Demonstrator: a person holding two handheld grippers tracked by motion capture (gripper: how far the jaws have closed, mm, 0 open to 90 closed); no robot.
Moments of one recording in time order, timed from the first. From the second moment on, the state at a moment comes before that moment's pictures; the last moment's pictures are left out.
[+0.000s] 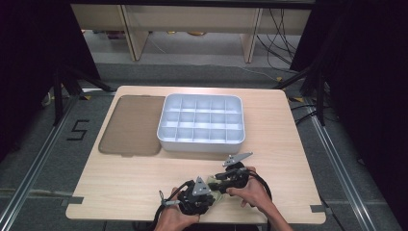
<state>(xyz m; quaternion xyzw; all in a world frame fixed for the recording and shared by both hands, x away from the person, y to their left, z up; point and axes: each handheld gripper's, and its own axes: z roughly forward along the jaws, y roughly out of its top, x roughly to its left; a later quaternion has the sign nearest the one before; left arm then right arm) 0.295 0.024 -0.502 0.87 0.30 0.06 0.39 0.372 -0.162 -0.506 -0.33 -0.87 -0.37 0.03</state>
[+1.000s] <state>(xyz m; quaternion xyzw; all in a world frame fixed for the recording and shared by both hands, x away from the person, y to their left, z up) 0.273 0.091 -0.487 0.83 0.36 0.04 0.42 0.368 -0.158 -0.509 -0.33 -0.86 -0.38 0.05</state>
